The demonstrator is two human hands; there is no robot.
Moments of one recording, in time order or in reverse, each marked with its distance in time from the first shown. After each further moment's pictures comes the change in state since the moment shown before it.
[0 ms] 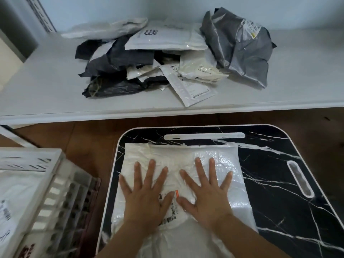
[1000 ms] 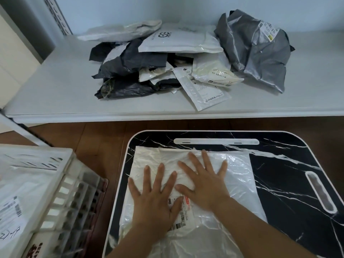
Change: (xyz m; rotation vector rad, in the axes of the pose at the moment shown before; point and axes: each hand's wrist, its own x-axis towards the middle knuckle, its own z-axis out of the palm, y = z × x) left_hand 0.004 0.003 -0.003 0.007 -0.044 -0.023; right_hand 0.058 -0.009 -0.021 0.003 -0.190 -0.112
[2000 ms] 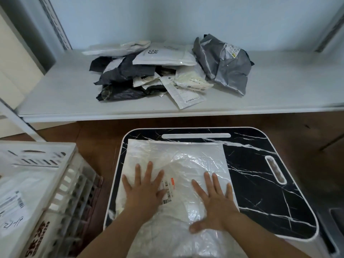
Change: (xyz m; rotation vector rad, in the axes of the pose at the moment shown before) left_hand -0.037 0.006 -0.030 0.010 -0.271 -0.016; right_hand -0.128 0.012 -0.003 0.038 -0.402 0.114
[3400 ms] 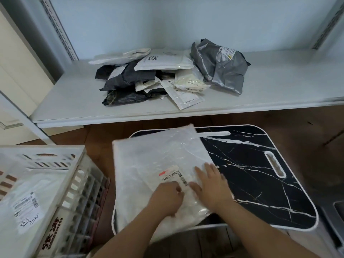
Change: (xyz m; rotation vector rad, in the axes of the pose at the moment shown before) left_hand -0.035 0.054 -0.041 -0.496 -0.130 0.007; right_hand 0.002 -0.019 -0.017 0.202 0.397 0.079
